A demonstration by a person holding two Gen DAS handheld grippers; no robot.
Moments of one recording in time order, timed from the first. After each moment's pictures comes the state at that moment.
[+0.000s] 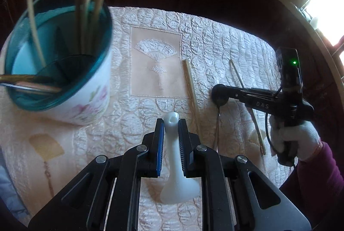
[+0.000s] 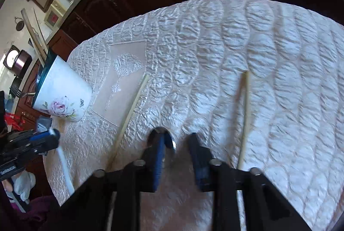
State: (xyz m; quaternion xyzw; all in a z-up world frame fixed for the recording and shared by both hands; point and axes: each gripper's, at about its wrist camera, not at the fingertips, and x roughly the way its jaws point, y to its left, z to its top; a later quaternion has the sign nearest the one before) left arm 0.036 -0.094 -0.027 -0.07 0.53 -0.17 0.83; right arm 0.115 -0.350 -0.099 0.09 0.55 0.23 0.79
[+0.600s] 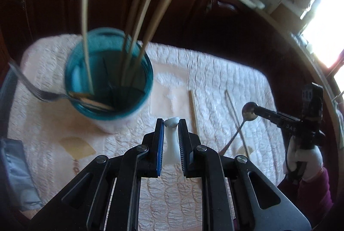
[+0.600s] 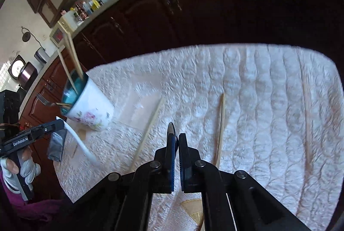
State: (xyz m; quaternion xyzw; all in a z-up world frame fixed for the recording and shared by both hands) left arm 0.017 -0.047 0.040 -0.11 0.48 -0.16 0.86; right arm 0.061 -0.379 -0.009 0.11 0.49 0.20 0.84
